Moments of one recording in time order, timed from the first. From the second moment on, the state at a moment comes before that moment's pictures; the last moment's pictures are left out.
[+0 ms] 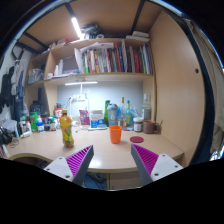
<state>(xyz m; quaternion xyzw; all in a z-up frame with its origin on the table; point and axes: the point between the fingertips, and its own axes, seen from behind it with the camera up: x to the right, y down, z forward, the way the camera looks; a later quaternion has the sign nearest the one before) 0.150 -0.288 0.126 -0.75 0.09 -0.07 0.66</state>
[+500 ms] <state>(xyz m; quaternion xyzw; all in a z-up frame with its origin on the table) 0.133 -0.251 0.109 -0.75 0.06 -0.07 0.66</state>
